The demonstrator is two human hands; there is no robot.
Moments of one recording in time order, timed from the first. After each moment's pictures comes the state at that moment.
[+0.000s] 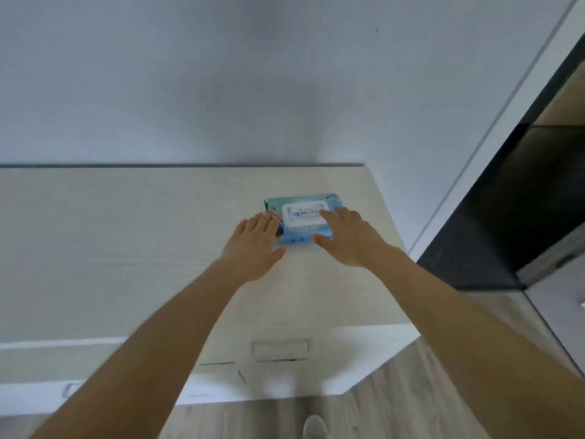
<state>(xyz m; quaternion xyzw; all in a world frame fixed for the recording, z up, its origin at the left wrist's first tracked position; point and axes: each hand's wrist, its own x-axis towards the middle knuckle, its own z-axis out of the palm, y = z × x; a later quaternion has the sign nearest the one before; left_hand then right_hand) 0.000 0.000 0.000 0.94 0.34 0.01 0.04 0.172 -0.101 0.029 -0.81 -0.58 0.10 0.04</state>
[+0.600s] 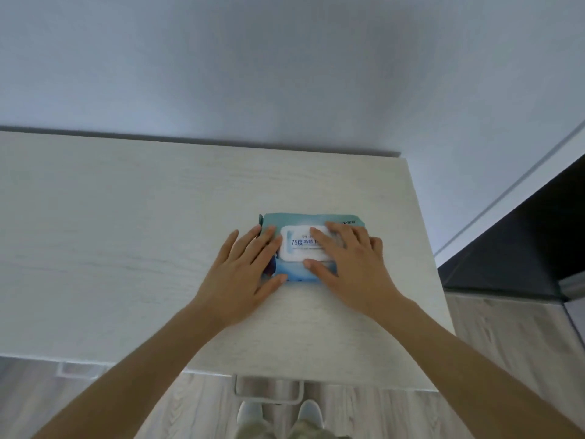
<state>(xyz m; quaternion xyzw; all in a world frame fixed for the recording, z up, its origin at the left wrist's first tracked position) -0.008 0.002 -0.029 0.94 0.33 0.06 0.04 0.196 -0.079 -0.028 -0.75 -0.65 0.04 0.13</state>
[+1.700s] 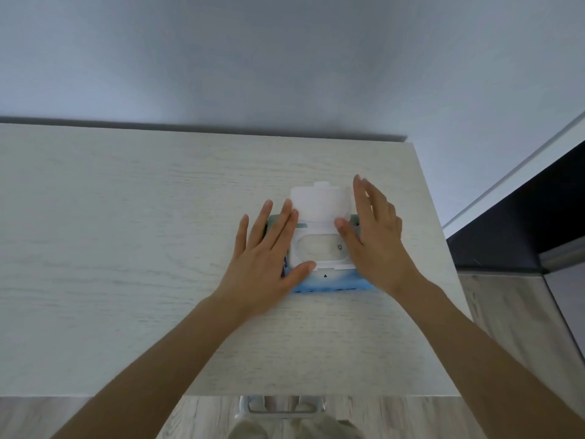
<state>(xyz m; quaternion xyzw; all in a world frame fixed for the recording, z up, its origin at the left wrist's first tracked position) 0.021 0.027 -0.036 0.93 0.34 0.05 0.11 0.204 -0.048 -0.018 -0.79 -0.54 0.09 0.26</state>
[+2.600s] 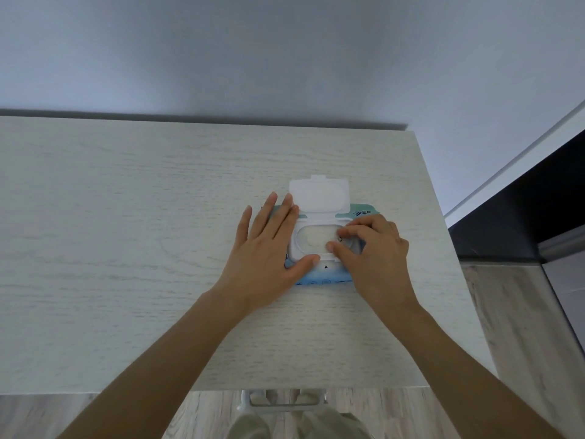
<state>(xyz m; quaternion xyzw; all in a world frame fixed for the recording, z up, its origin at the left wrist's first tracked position) 0.027 0.025 -0.032 0.93 0.35 0.06 0.13 0.175 -0.070 -0.020 -0.84 -0.44 0.08 0.31</state>
